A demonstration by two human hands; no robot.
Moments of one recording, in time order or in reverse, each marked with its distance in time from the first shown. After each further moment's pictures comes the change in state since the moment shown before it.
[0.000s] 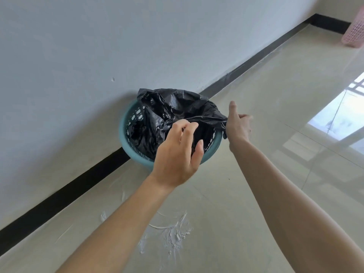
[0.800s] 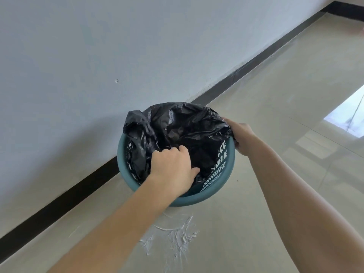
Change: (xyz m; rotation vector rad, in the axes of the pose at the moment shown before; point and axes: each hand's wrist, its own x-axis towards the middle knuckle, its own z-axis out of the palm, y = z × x) left_hand 0.005 0.008 -0.024 0.673 -0.809 -0.260; right_hand 0.040 0.023 0.006 -0.001 -0.503 0.123
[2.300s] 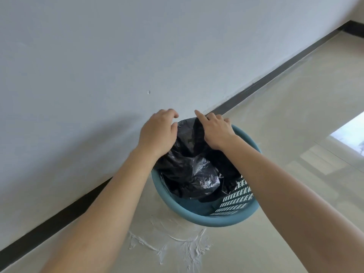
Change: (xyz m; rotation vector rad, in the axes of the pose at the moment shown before) left_hand 0.077 -0.127 0.004 -0.625 0.436 -0.068; right_hand -0.012 -0.049 0.119 -1.578 0.038 -0.805
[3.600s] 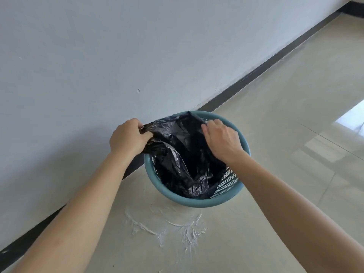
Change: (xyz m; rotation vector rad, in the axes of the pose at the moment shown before) left_hand -0.031 -0.004 -0.037 0.153 -0.103 -0.463; right_hand -0.076 0.013 0.000 0.299 0.278 0.120
